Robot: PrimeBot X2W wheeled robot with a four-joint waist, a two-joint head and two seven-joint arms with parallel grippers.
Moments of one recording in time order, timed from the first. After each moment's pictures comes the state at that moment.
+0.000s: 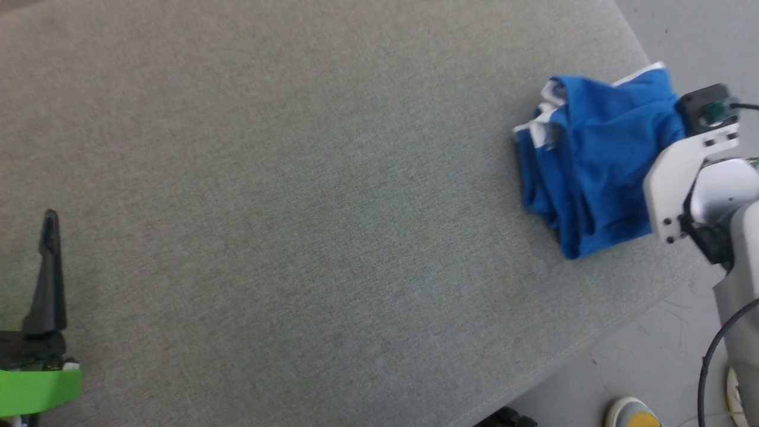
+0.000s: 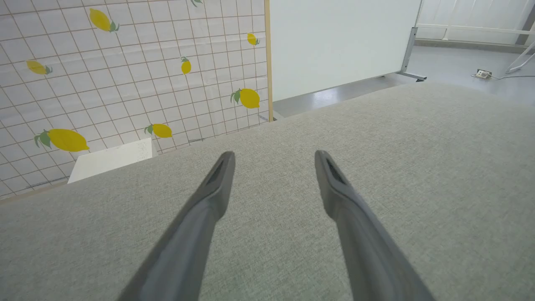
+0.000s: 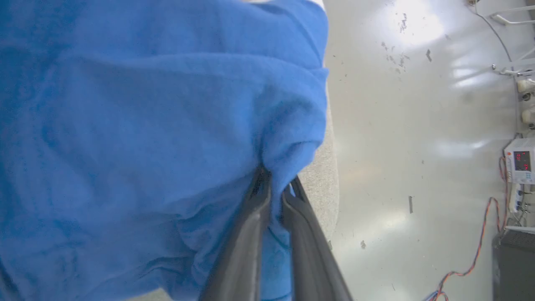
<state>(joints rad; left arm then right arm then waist) 0.11 0.43 0.23 -0.35 -0.27 -0.12 -0.19 -0.59 -0.30 0.03 0.33 -0.03 0.13 0.64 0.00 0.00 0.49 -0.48</state>
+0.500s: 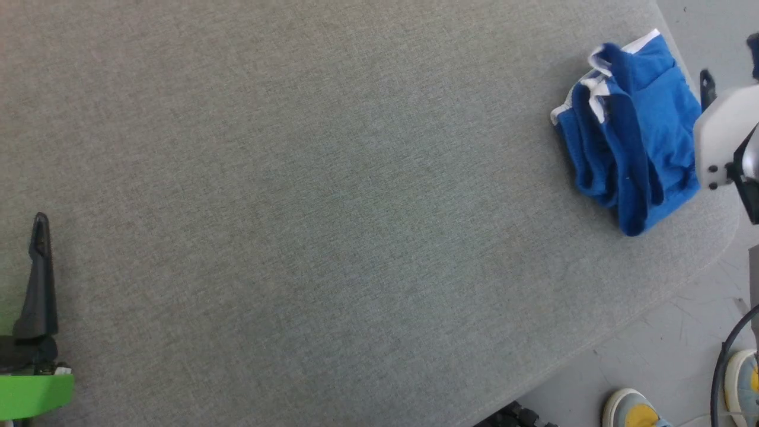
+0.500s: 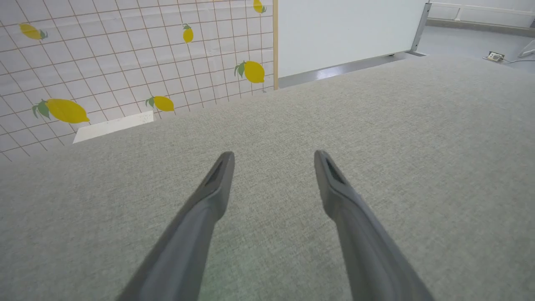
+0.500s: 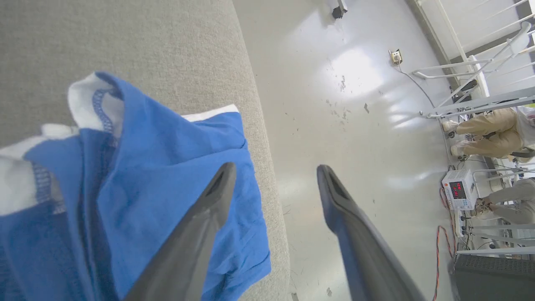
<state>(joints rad) 0.13 0.45 0.25 -0.36 -0.29 -0.12 -0.18 -0.65 -0.27 -0.11 0.23 -0.19 0.13 0.52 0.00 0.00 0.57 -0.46</state>
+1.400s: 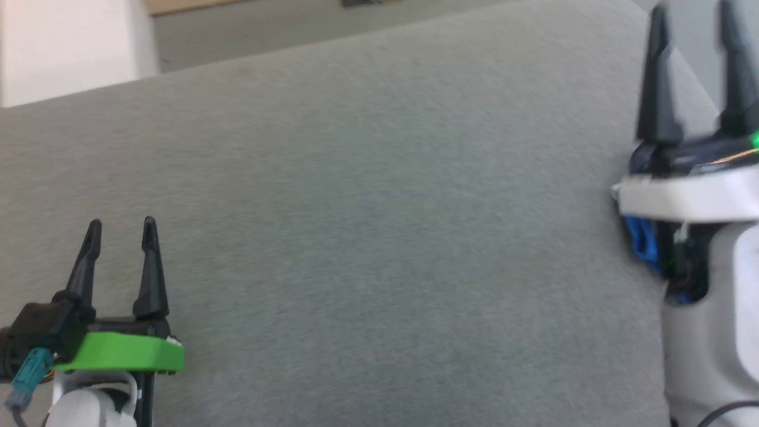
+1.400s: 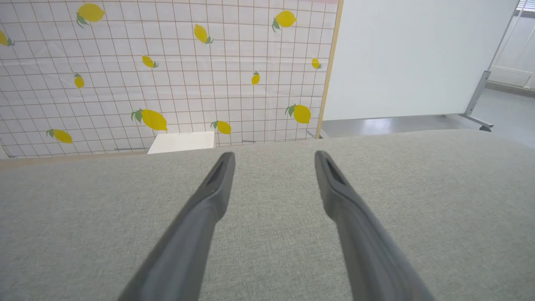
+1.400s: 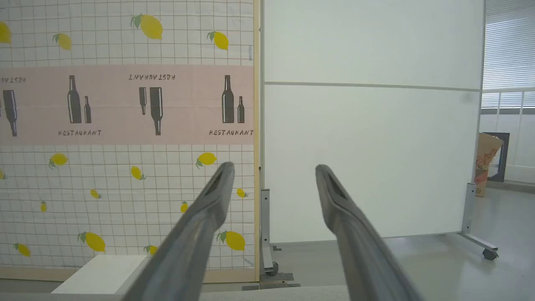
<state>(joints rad) -0.04 0.24 0.08 -0.05 -0.26 -0.07 -0.25 -0.49 -0.05 -0.06 -0.03 0.15 0.13 -0.21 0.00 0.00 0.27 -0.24</state>
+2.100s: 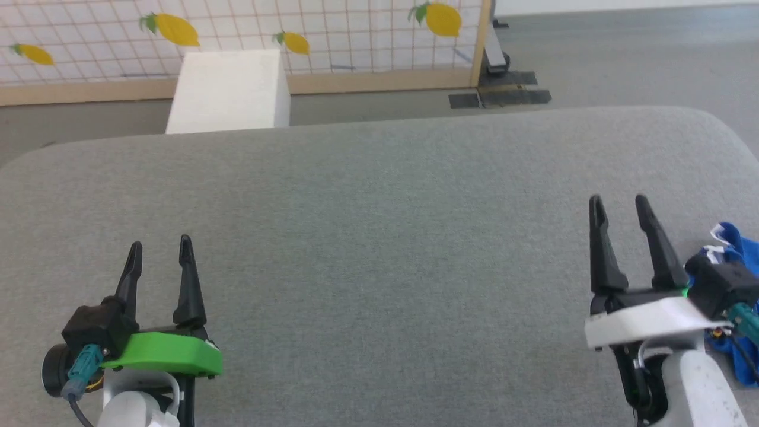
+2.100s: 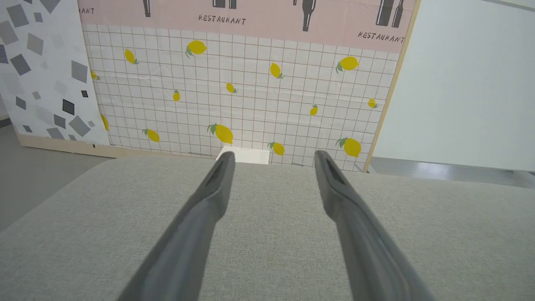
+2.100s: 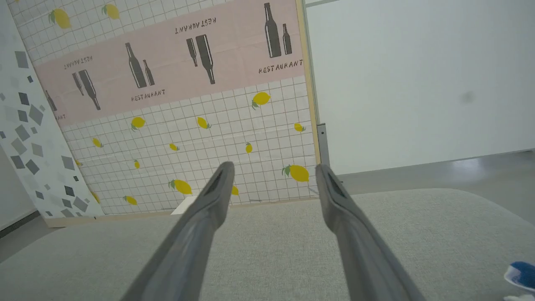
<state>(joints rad) -0.08 0.12 0.08 0.09 -0.22 -0.06 -0.25 -0.16 -0.05 -0.03 0.14 0.25 0.13 -0.26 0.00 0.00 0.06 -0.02</state>
